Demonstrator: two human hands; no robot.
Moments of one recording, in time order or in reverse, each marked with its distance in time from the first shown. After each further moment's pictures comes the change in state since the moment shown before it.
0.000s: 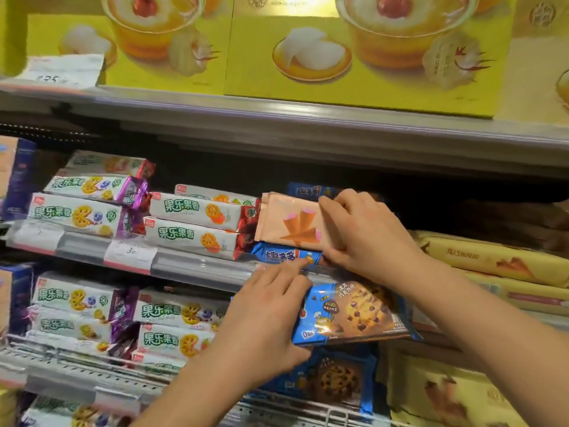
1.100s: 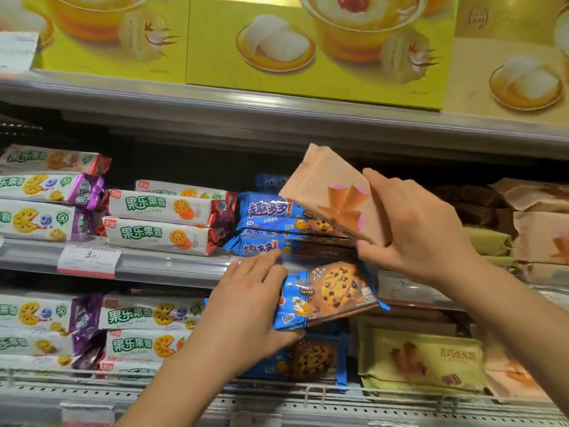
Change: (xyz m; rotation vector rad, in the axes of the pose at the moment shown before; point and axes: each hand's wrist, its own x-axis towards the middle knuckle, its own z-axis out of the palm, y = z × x) left_hand 0.003 0.000 -0.001 -0.028 0.024 0.049; right_hand -0.073 0.042 -0.032 -0.031 0.219 0.147
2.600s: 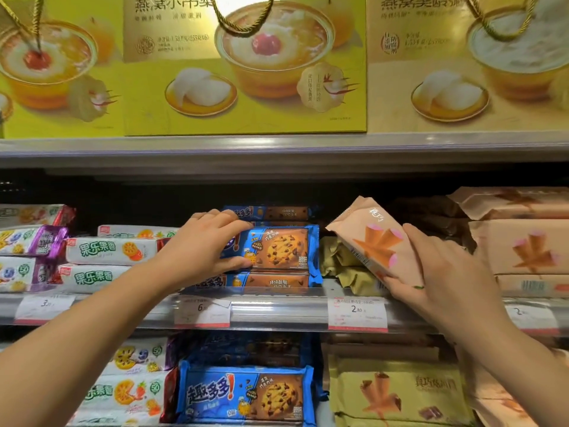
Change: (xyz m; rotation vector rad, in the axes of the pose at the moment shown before) left_hand 0.131 -0.038 -0.029 0.221 -0.145 0.056; right_hand -0.086 0.107 0.026 -0.062 0.004 0.347
